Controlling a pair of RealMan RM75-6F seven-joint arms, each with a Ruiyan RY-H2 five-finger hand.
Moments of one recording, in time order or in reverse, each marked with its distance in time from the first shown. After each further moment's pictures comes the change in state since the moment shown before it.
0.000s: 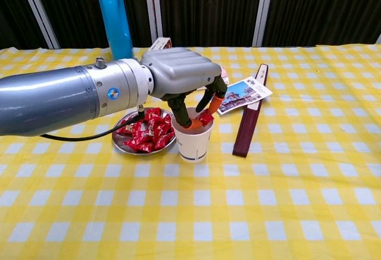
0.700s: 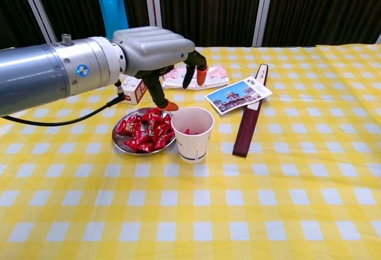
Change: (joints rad) left arm 0.041 0.105 0.008 -0.042 -0.003 0.045 -0.029; right arm 0.000 -0.001 -0.001 0.001 -0.003 0.002 0.001
